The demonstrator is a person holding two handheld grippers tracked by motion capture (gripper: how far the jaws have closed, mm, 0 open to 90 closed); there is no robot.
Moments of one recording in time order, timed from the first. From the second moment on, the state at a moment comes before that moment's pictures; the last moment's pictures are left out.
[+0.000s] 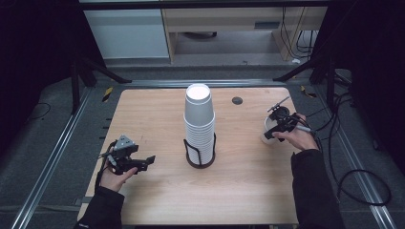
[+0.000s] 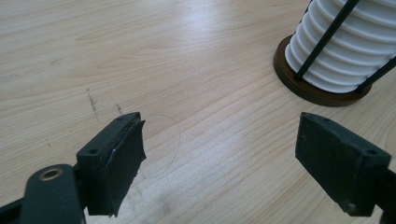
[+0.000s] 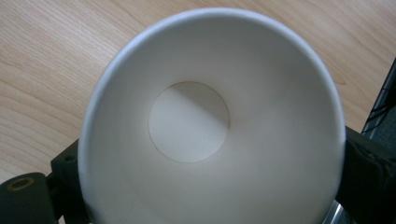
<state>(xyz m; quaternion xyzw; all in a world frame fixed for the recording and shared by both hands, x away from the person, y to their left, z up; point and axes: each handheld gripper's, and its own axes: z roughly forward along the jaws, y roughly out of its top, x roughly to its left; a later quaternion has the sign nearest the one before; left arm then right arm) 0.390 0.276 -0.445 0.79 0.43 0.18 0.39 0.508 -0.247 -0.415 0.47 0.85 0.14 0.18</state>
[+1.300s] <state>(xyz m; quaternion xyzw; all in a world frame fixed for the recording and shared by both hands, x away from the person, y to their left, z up) 0.390 0.277 -0.446 0.80 0.43 0.18 0.39 0.477 -0.248 -0.385 0.44 0.85 0.21 0.21</state>
